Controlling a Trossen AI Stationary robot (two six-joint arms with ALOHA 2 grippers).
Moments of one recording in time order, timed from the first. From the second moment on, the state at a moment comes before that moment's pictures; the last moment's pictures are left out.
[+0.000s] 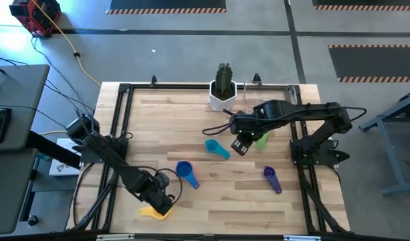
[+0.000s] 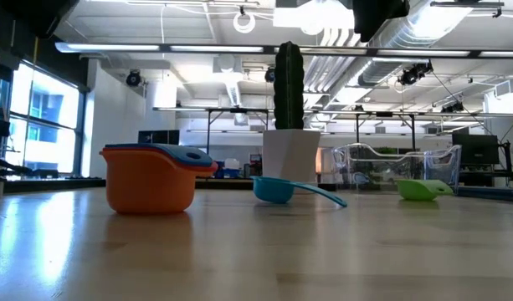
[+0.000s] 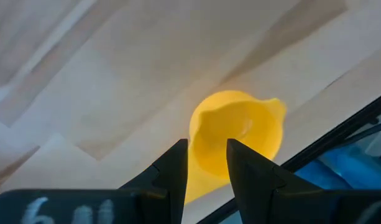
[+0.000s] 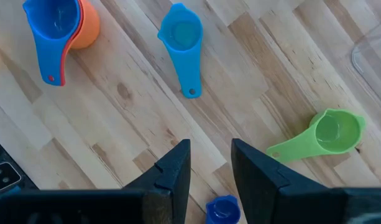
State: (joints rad) left arm -0.70 1.68 1.19 -0.91 0.08 -1.57; right arm 0.09 1.60 1.72 -1.42 0.07 0.75
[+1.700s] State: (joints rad) left arm -0.68 1.76 1.19 -0.73 -0.01 -1.73; right arm 0.09 1.60 1.72 -1.38 0.14 0.81
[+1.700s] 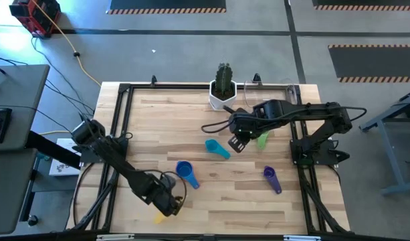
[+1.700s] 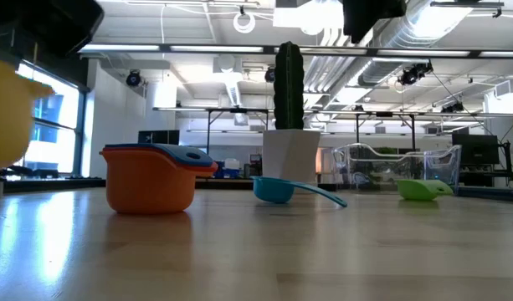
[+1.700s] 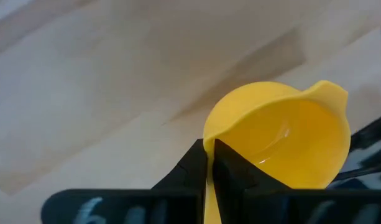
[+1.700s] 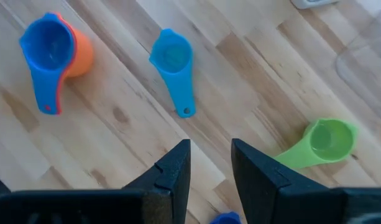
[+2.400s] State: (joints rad) left arm -0.66 1.41 1.19 -0.95 -0.17 -1.64; right arm 0.19 1.74 1.72 -1.16 0.07 0.86
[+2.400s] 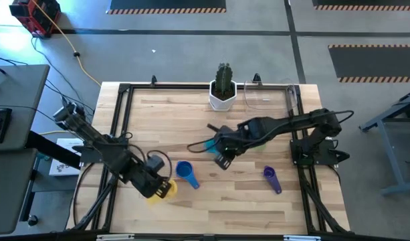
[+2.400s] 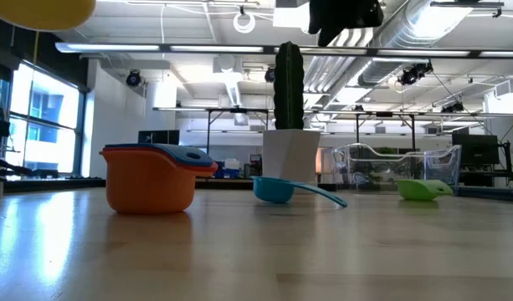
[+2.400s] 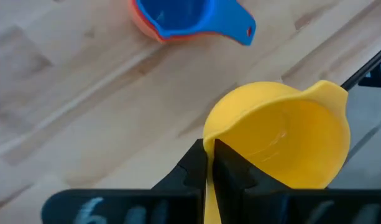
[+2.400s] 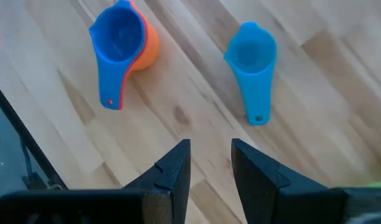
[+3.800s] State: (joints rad) left arm -0.46 1.01 1.19 -1.19 -0.25 -1.43; right arm 0.29 2.16 1.72 -0.74 0.11 1.05
